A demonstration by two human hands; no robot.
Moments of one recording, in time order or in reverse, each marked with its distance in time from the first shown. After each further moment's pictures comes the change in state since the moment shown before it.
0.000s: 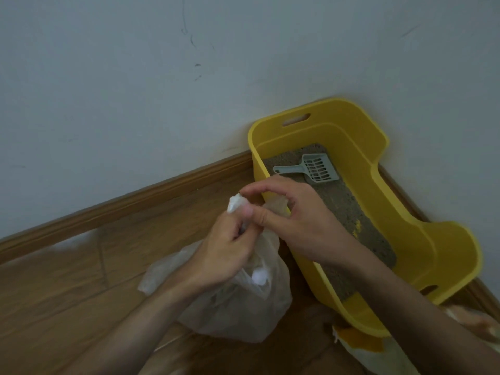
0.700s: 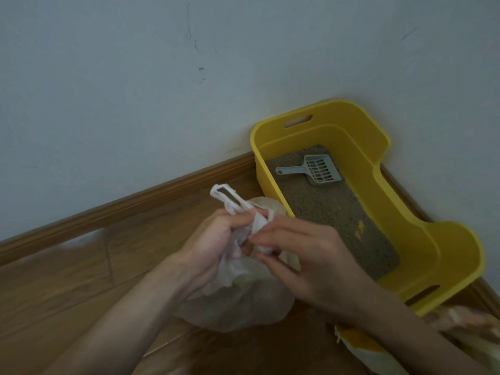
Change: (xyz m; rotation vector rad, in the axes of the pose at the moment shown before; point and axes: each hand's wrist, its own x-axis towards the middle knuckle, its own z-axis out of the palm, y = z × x) left_hand -0.005 0.011 -0.015 -0.709 -0.018 -0.532; right_hand -0.048 -0.007 0.008 -0.332 0.038 -0.403
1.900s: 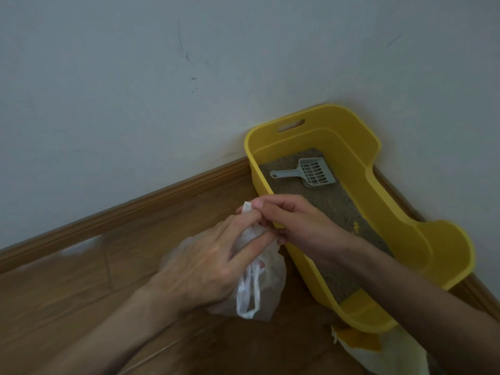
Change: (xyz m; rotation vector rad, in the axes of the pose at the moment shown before) left_hand -0.021 -0.004 -0.003 1.789 -0.020 1.240; right_hand 0.029 0.033 -0.001 0.910 -0.174 0.615
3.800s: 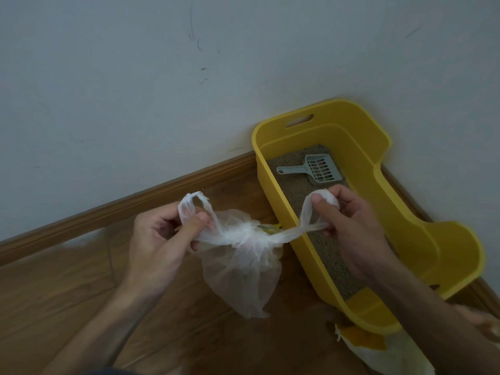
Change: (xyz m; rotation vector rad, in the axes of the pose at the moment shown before) left_hand -0.026 -0.015 -0.022 -1.005 0.478 -0.952; right_hand -0.030 0.014 -0.020 0.098 0.538 -0.043
